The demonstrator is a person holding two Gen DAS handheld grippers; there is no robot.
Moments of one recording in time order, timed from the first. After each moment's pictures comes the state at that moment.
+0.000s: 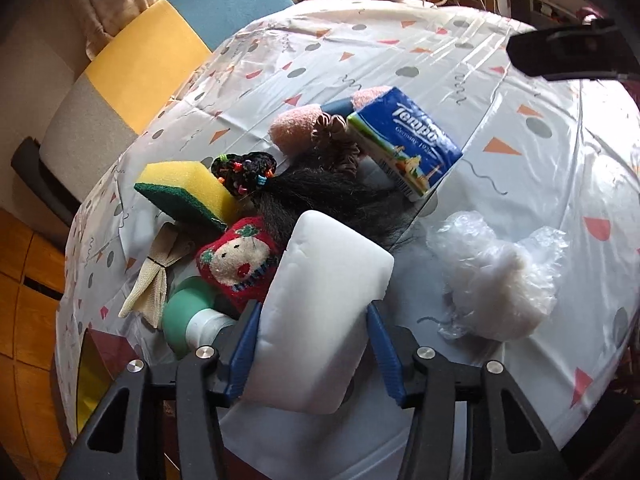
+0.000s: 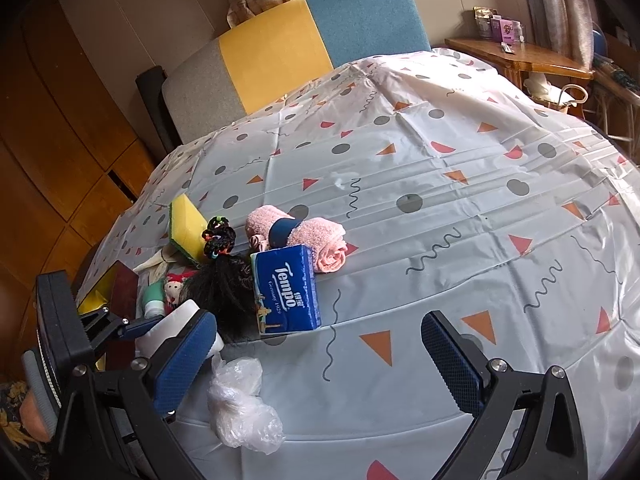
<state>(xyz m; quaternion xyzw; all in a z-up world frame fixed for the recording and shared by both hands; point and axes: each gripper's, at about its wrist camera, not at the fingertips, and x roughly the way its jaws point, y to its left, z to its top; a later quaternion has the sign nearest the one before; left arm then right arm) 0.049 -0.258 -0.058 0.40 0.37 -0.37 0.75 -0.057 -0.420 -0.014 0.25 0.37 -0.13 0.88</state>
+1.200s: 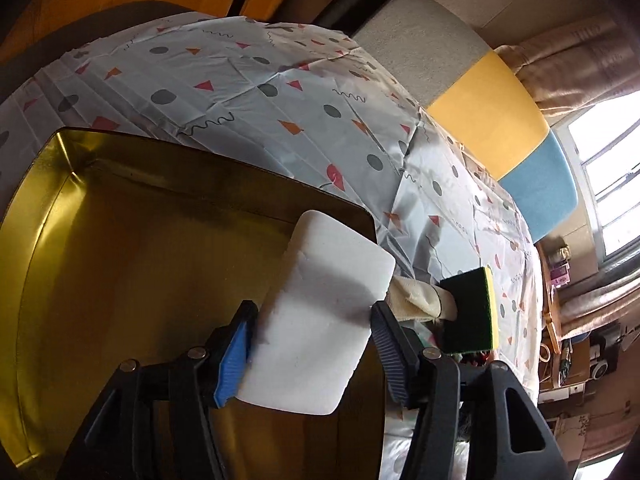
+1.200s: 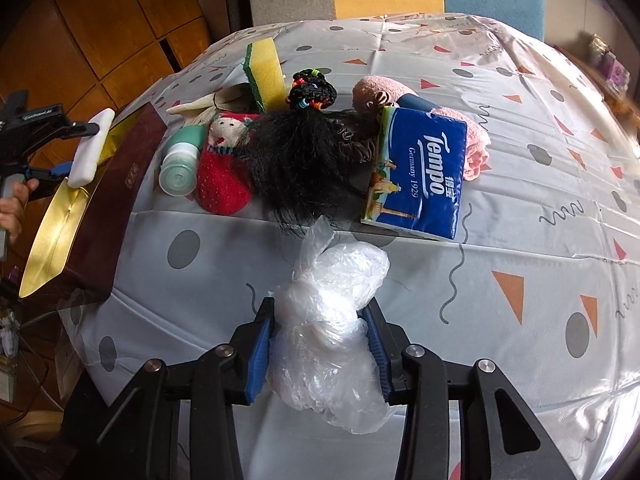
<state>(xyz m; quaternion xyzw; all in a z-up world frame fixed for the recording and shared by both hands) 0.217 -0.014 -0.038 -0.23 0.52 -0.10 0.82 -0.014 -0.330 -0.083 0.11 0.50 -0.02 0.86</state>
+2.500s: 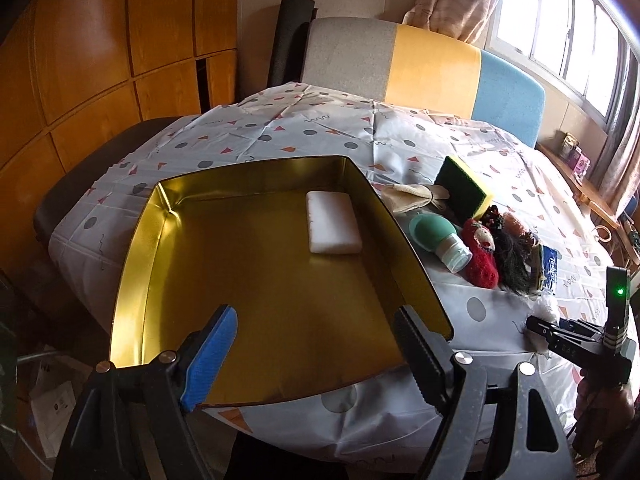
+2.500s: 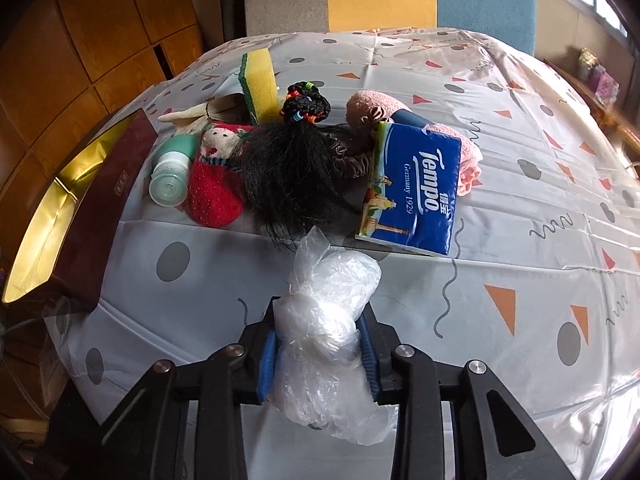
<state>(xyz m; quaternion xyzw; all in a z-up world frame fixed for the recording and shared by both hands) 0.030 -0.004 0.006 0.01 0.41 -0.10 0.91 -0.013 -0.323 -0.082 0.09 0.48 -0.04 0.87</state>
